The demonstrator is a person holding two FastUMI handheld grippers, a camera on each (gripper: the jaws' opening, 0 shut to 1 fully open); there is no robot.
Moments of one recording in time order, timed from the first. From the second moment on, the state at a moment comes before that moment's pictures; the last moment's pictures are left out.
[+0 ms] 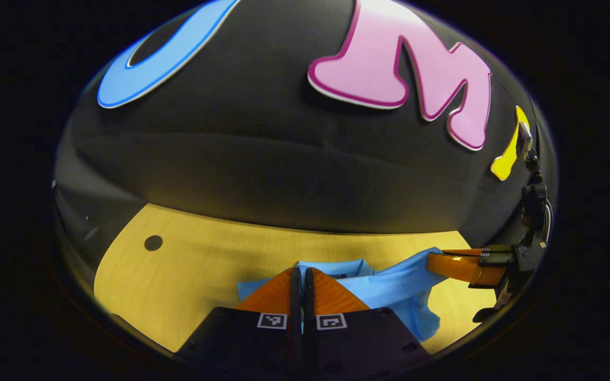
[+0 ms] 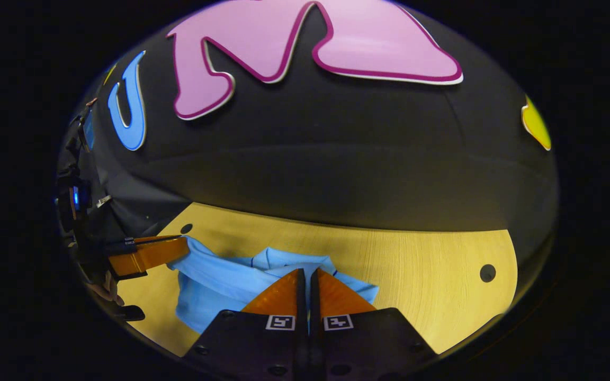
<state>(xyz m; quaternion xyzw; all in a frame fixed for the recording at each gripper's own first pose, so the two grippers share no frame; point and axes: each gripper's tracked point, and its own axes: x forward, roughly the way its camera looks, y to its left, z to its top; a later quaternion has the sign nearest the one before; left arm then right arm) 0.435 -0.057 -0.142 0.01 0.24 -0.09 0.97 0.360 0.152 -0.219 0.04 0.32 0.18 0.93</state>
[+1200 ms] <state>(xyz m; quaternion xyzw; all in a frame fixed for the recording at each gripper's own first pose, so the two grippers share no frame) 0.408 -0.068 -0.122 0.06 0.15 -0.09 0.98 0.329 0.118 -0.215 0.00 0.27 0.12 0.95</state>
